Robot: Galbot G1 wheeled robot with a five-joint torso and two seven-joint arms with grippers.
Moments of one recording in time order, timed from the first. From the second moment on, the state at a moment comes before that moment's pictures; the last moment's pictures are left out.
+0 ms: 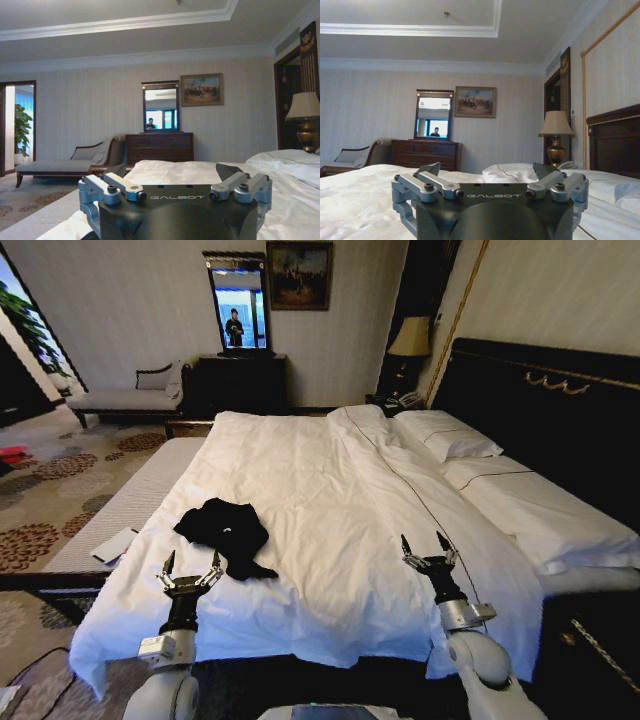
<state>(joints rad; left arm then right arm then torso) 1.73 -1.57 -0.70 -2.25 -0.08 -0.14 0.00 -1.51 1.26 0.72 1.94 0.34 0.28 -0.14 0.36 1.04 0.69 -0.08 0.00</state>
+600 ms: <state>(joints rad) 1.73 -1.58 -0.70 -2.25 -0.07 -0.14 0.00 -1.51 1.26 0.72 1.93 0.34 0.28 -0.14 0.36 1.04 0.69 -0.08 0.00</state>
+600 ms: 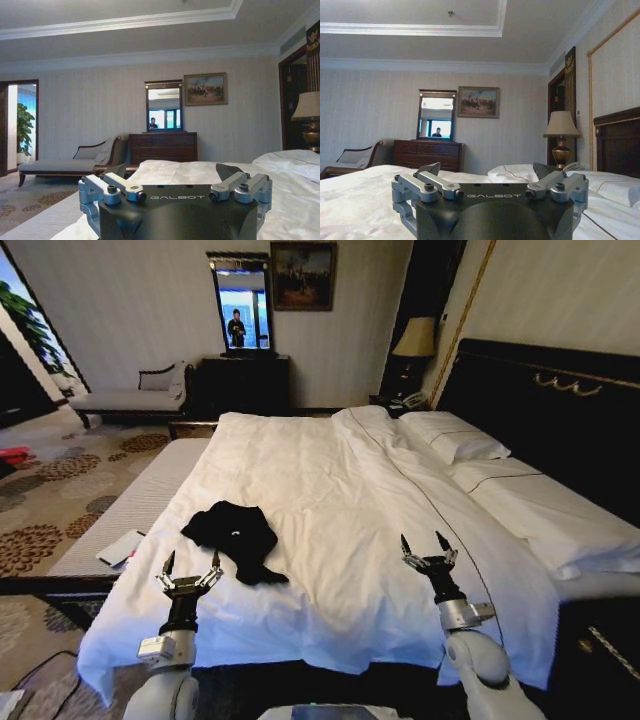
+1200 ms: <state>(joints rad) 1.72 -1.57 -0.70 -2.24 -0.07 -0.14 0.00 -1.50 1.26 0.71 1.92 0.34 0.28 -0.15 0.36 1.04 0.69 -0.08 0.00</state>
